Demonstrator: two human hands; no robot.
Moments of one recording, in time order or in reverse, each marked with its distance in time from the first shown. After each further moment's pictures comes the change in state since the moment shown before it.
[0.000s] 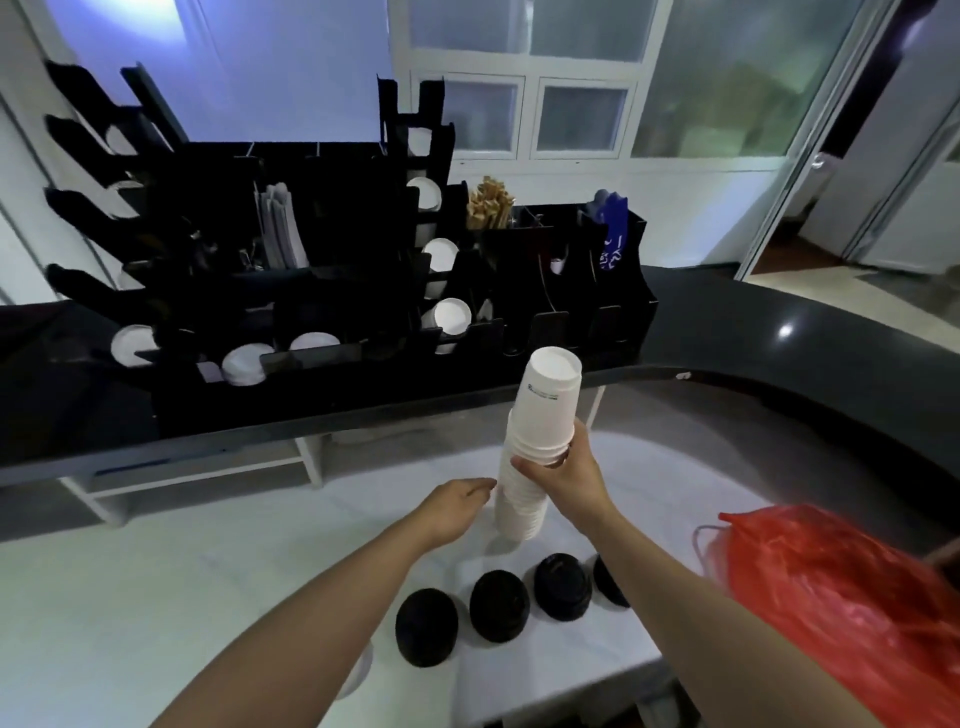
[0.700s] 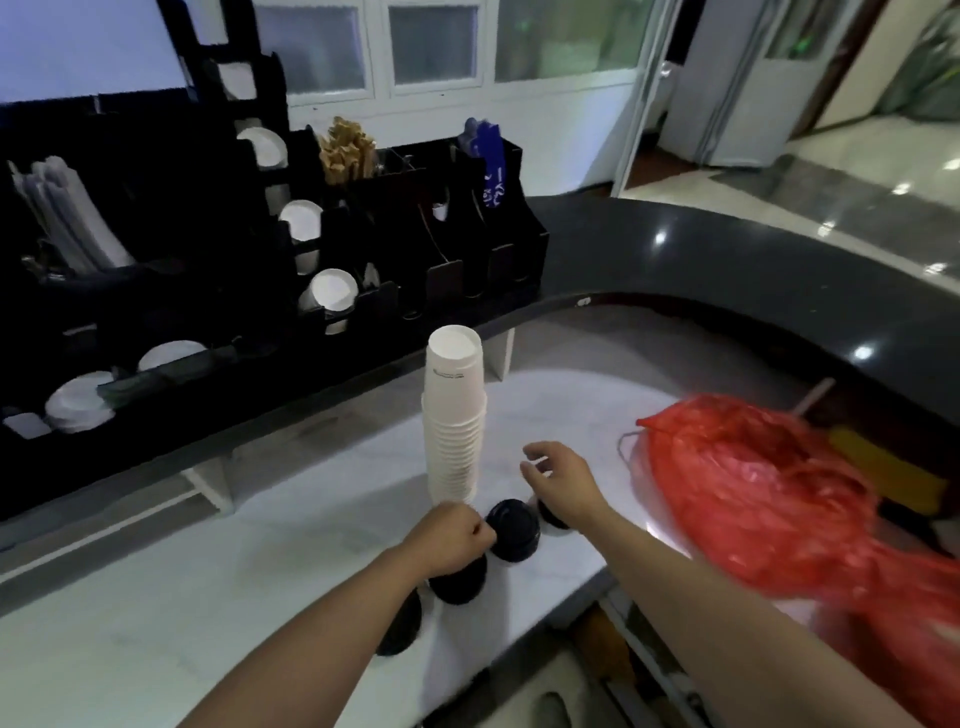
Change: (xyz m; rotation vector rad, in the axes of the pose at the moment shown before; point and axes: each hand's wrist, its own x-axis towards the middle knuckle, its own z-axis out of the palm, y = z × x) left_hand 0.007 -0.002 0.074 0.488 -0.219 0.120; right_hand -0.052 0.065 -0.046 -0.467 0.112 0.242
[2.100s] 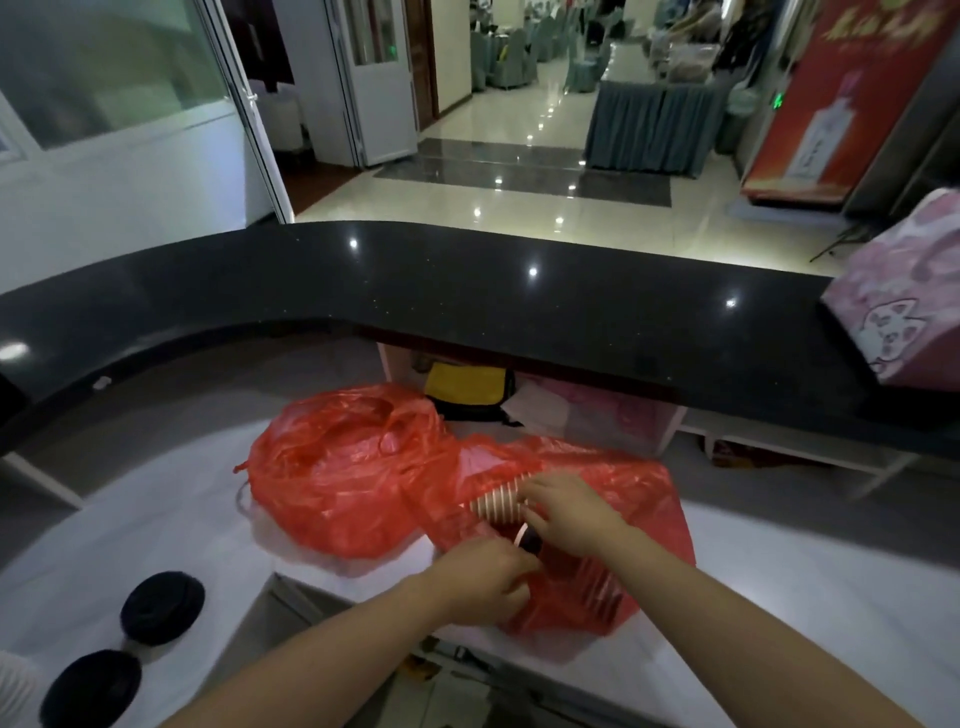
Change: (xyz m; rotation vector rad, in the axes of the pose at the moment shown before) left_hand -0.005 0.458 0.329 0.571 -0.443 1.128; right_hand -0.292 0.368 -0.356 -0.545 0.201 0.143
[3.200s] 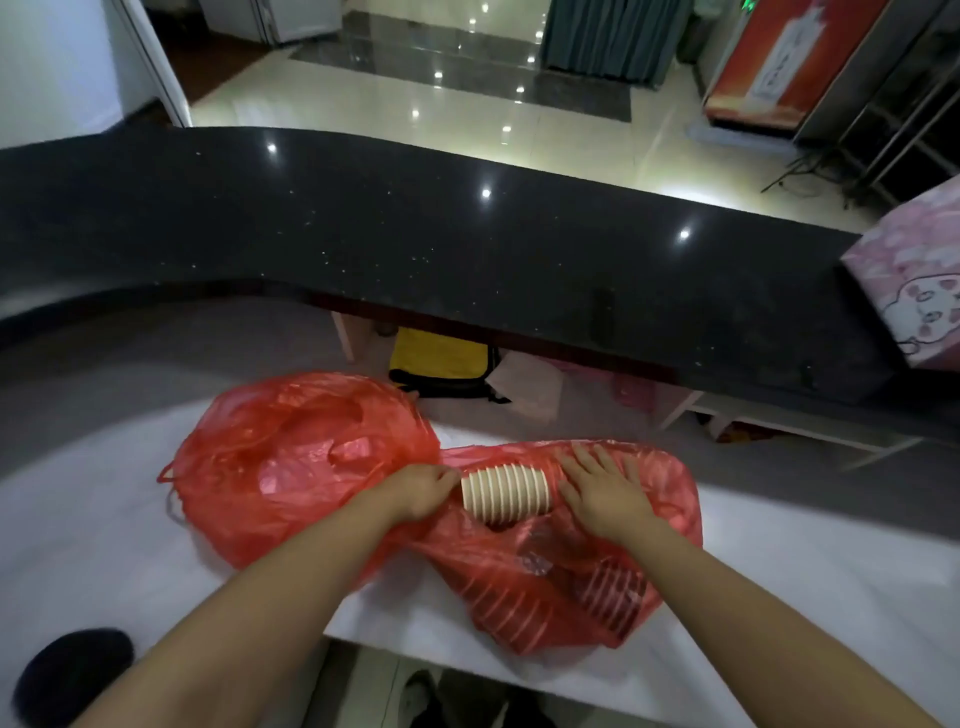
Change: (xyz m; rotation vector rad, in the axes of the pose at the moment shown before) left_hand 0.077 -0.190 -0.010 -0.284 -0.159 -0.492; right_hand 0.038 0.076 0.048 -0.098 -0.274 0.533
